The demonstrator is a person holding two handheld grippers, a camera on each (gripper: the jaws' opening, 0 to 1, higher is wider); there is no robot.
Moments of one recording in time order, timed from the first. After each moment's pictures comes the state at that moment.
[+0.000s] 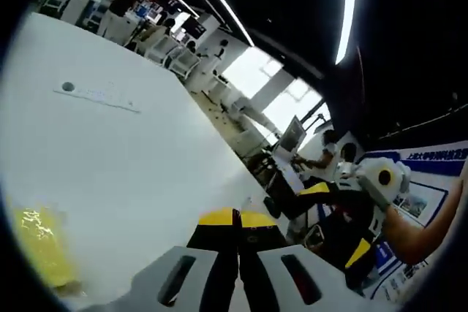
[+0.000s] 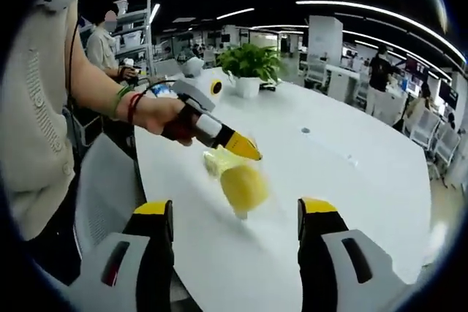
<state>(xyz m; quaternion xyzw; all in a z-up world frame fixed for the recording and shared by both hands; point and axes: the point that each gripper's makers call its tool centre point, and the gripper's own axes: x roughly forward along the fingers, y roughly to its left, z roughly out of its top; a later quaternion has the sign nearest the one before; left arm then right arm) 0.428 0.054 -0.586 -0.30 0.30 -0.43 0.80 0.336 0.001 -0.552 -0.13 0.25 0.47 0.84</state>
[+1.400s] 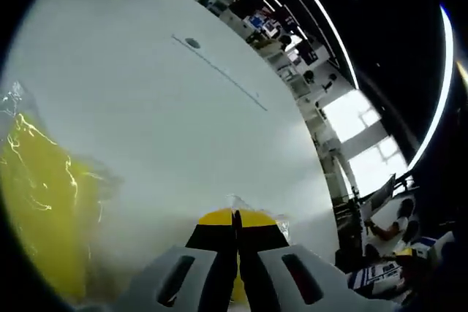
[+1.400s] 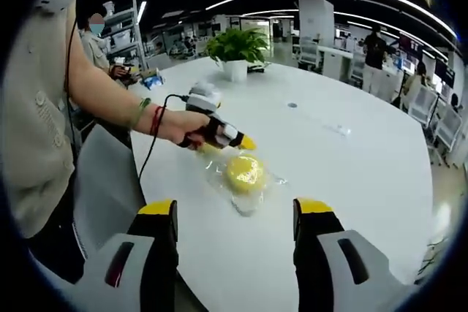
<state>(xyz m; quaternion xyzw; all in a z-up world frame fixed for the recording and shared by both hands) 0.506 0.100 -0.722 -0.37 0.37 -0.12 0.84 0.349 -0.054 -0.581 -0.11 0.29 0.46 0.83</state>
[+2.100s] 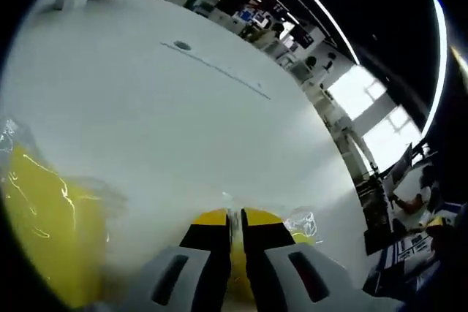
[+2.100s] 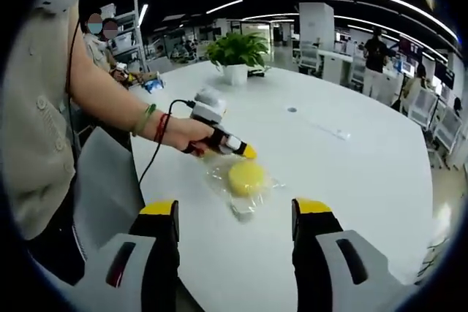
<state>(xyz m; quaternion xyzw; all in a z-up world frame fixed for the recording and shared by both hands) 0.512 0.105 -0.736 -0.26 0.38 -0.14 0.88 0.352 -0.053 -0.577 -0.11 0.28 0.46 0.84</state>
